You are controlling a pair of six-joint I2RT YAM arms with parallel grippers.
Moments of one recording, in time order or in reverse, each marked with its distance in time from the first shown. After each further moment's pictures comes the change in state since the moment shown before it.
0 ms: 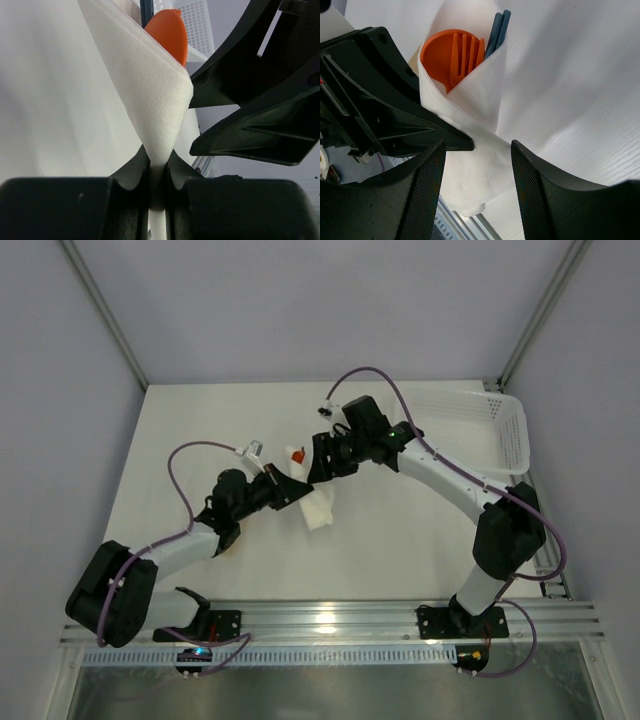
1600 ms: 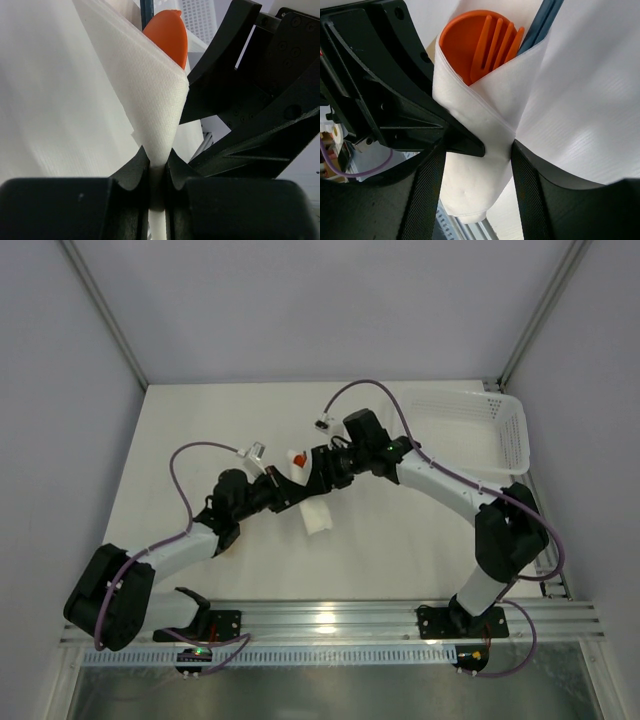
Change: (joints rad) left arm -0.001 -0.029 0.008 -0.082 0.009 0.003; right arm 0.010 -0.012 -0.131 0.161 -0.136 -0.009
